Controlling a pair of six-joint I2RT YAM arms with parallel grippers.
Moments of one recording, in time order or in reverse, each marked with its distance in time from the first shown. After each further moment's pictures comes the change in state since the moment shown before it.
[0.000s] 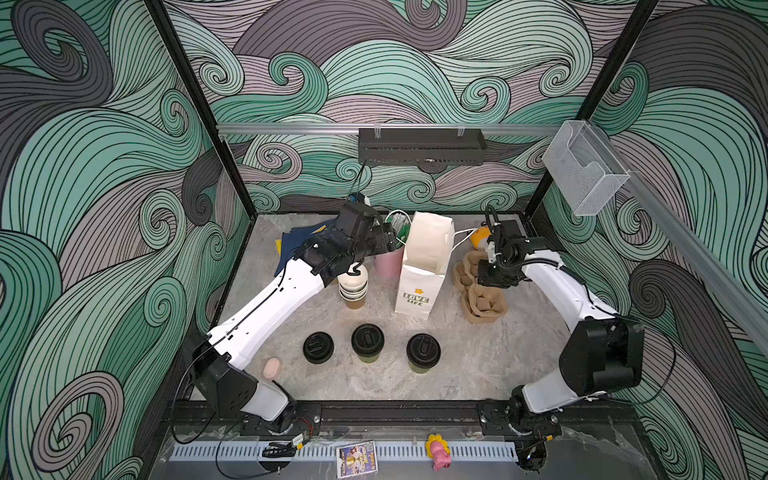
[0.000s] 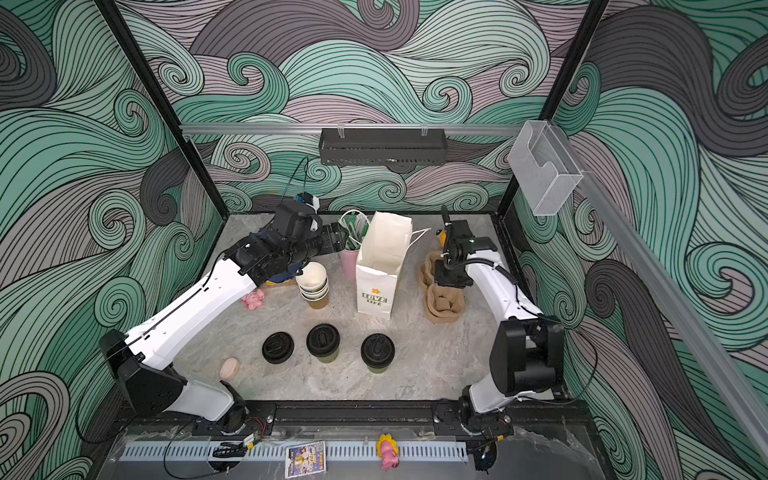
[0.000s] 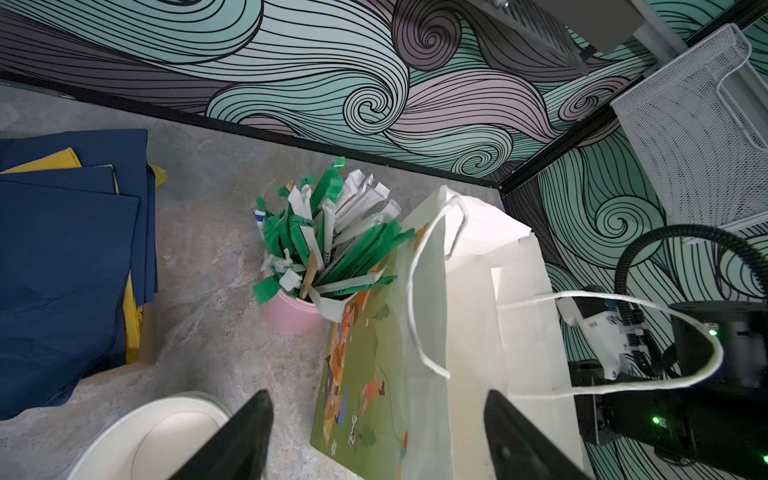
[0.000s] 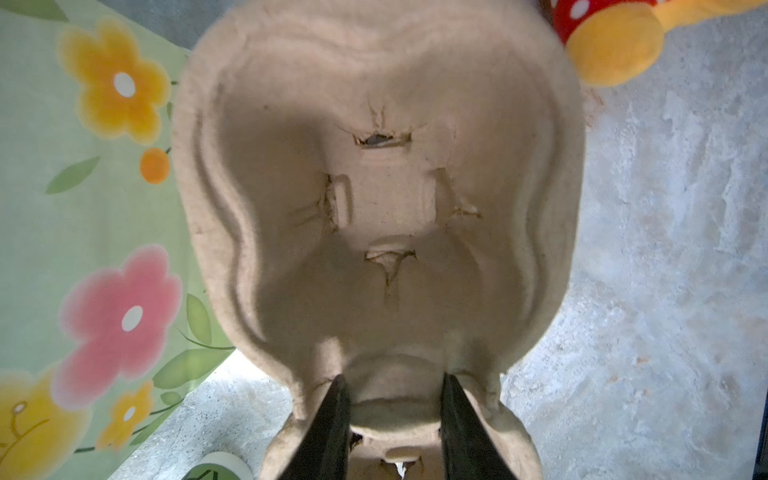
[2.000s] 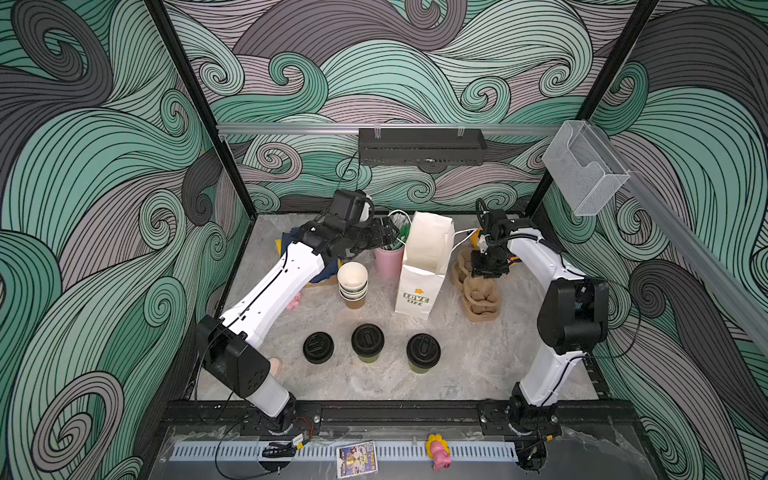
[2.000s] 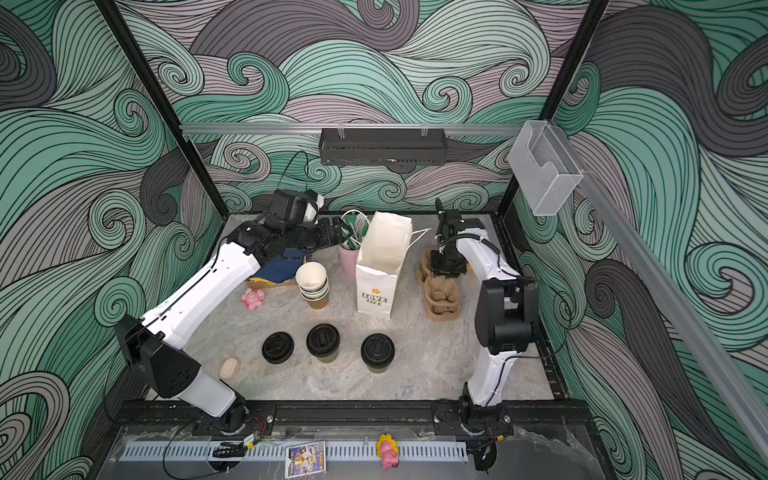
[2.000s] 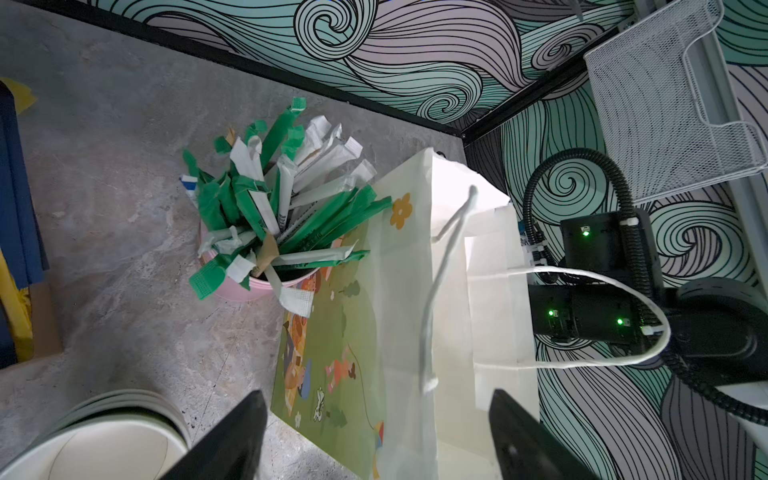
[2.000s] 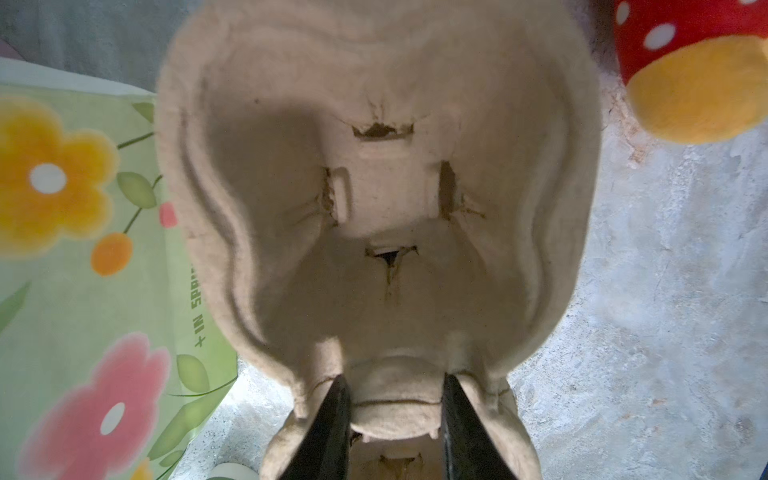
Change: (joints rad) left arm 0.124 0.105 0.077 -0.037 0.349 -0.002; right arm -0.006 0.303 0.258 -0.098 -0.031 -0.052
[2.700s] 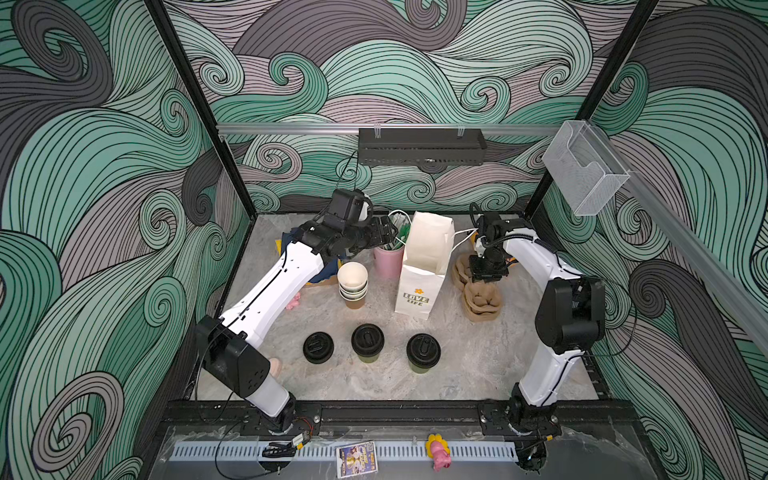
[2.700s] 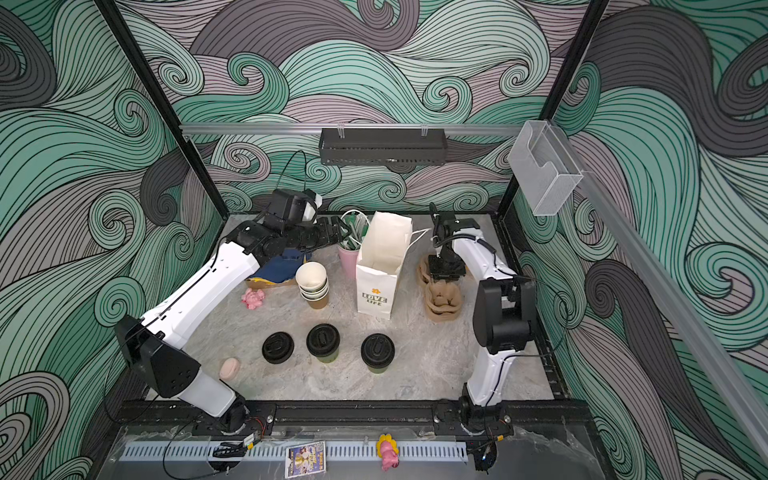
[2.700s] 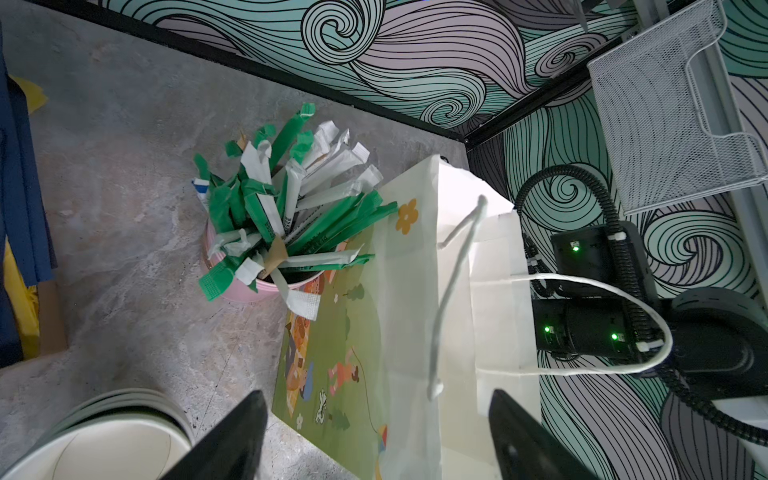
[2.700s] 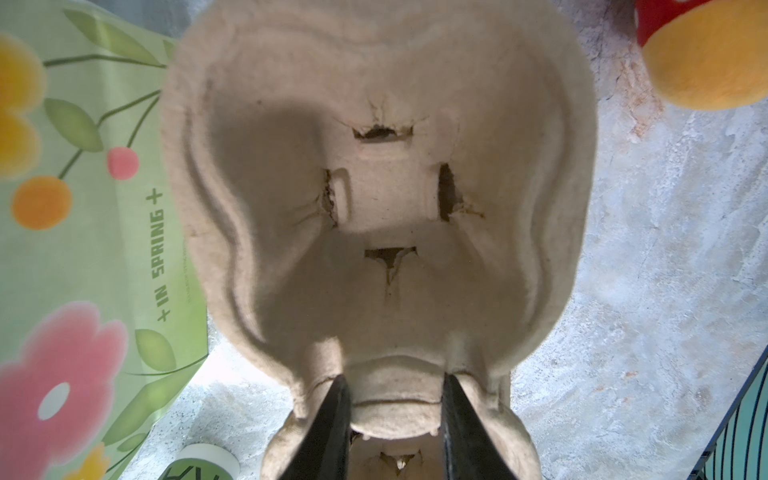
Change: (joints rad) left arm 0.008 0.000 0.000 0.000 0.002 -0.011; right arm 0.021 0.007 -0.003 -0.056 0.050 -0.031
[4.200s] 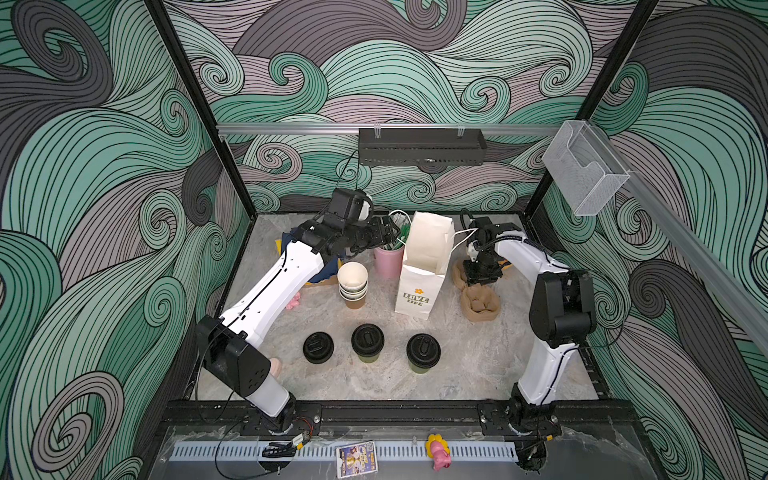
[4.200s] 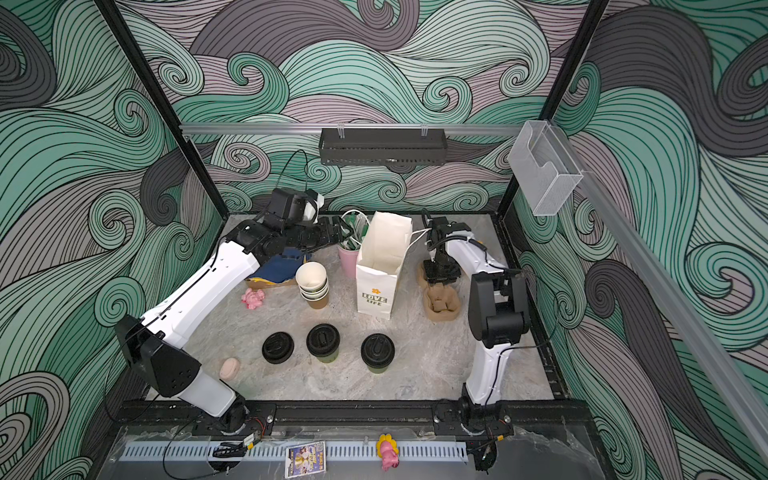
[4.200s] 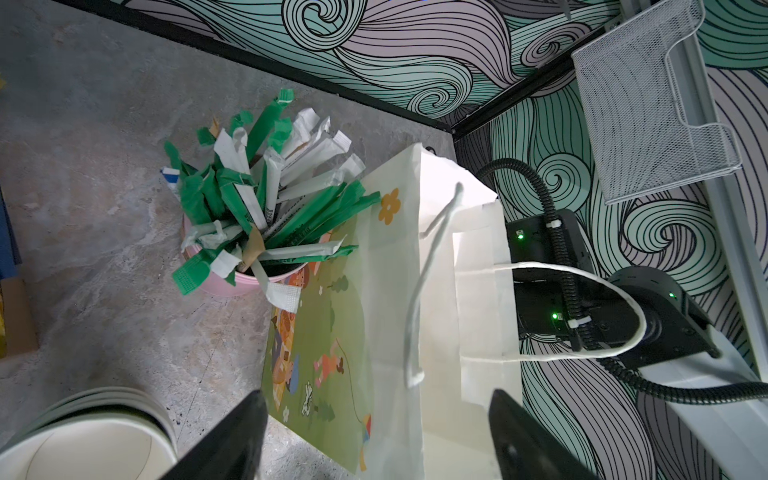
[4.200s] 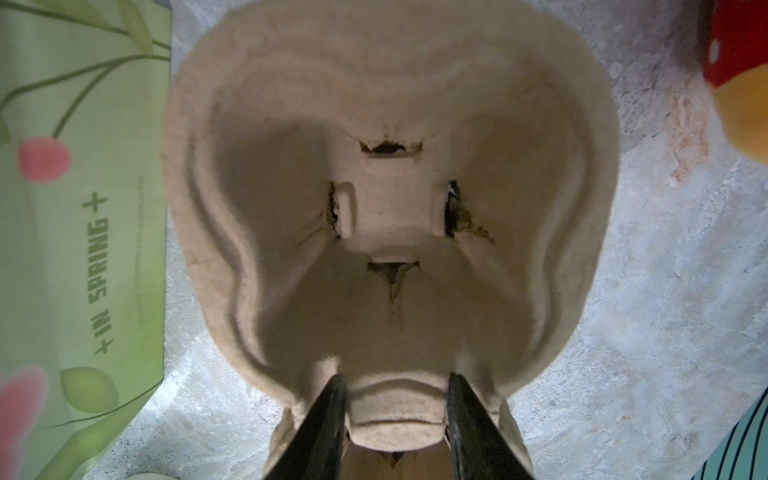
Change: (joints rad) left arm 0.000 0.005 0.015 -0.008 0.044 -0.005; right arm 0.030 0.059 -0.028 0.062 0.025 -0.071
